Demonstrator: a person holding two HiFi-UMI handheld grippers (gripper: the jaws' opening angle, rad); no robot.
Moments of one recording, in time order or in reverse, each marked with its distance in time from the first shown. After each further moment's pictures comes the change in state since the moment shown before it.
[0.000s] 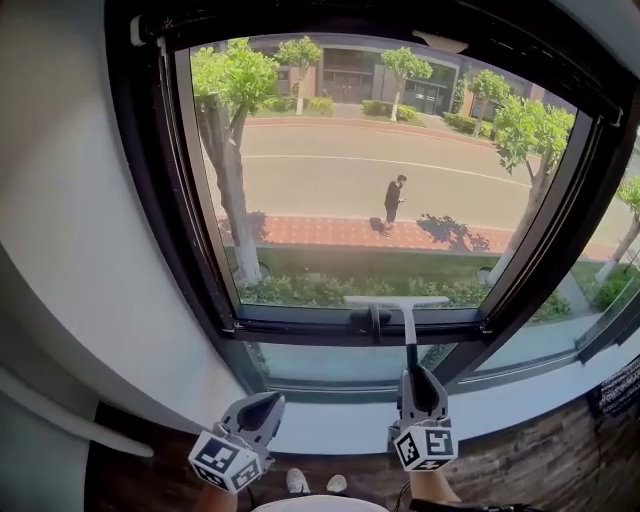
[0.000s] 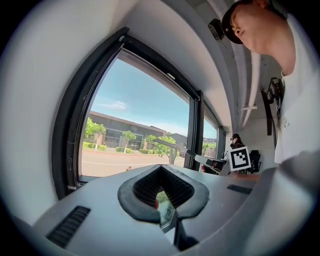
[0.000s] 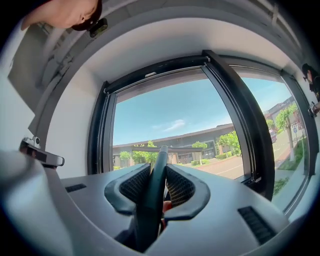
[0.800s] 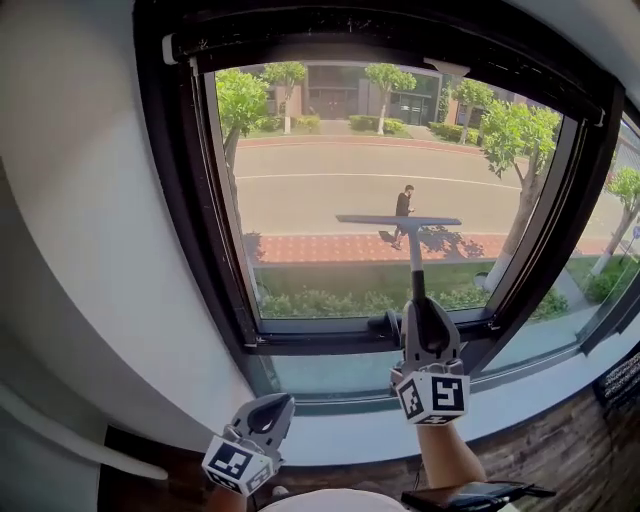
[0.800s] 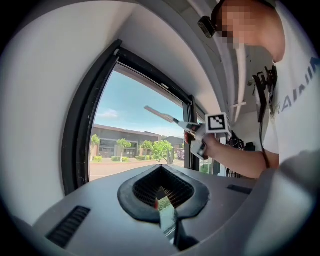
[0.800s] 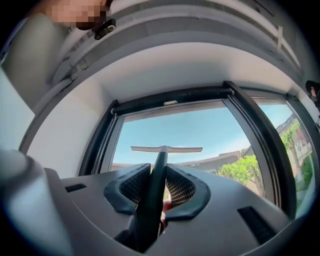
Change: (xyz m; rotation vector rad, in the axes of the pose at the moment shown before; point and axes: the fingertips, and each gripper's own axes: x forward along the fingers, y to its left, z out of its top) left arm -0.038 0.031 0.026 0.139 -0.056 -0.051; right arm 0.070 0.083 0.151 -0.111 -0.328 -0.018
